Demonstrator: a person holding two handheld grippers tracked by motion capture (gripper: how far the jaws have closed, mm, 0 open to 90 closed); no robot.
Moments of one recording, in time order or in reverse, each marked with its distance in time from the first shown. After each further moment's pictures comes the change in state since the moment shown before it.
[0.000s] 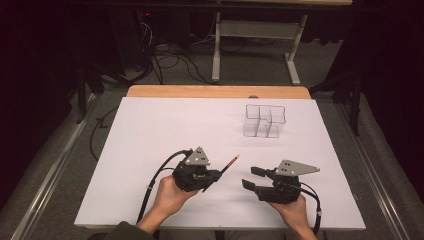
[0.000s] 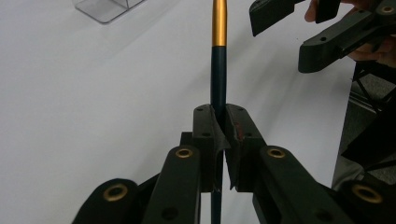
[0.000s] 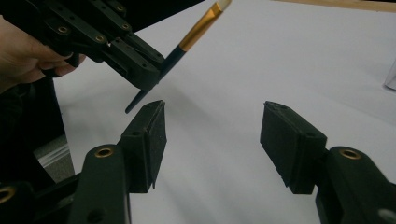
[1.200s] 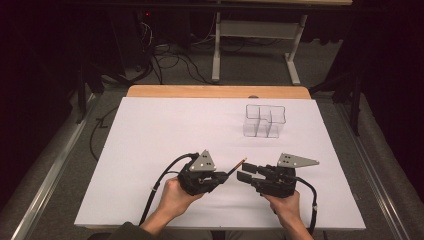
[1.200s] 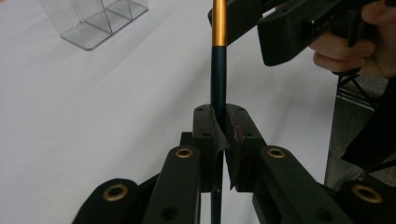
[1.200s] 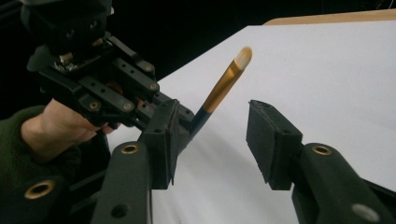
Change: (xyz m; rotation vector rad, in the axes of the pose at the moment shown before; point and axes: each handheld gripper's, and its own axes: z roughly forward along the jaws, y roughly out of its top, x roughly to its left) left arm -0.016 0.004 0.002 -0.057 -0.013 0.080; right arm -0.005 0.012 0.009 -0.129 0.165 0.143
